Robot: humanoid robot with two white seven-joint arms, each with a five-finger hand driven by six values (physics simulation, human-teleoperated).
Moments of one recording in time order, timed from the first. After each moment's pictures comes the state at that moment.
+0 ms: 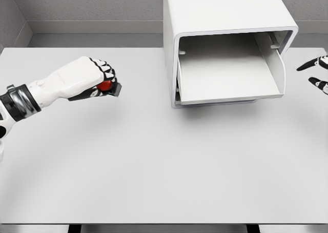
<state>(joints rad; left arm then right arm) -0.33 0.47 -0.08 -1.74 -0.56 -0.61 -0.61 -0.09 -0.98 0.12 -1.45 0.13 -0.61 0.05</state>
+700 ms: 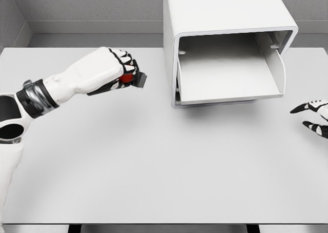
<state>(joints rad) -0.36 0.35 -0.09 -1.80 -0.57 -0.62 -0.61 0.12 -0.98 0.12 -1.43 0.18 -0.61 0.05</state>
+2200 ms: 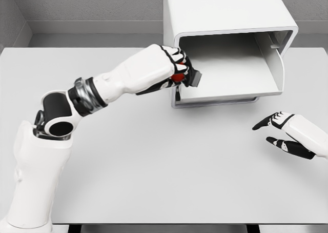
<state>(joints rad) -0.41 0.10 -0.20 -1.79 -0.63 -0.61 -0.61 0.23 -0.94 0.11 -1.72 0.20 -0.61 0.05</state>
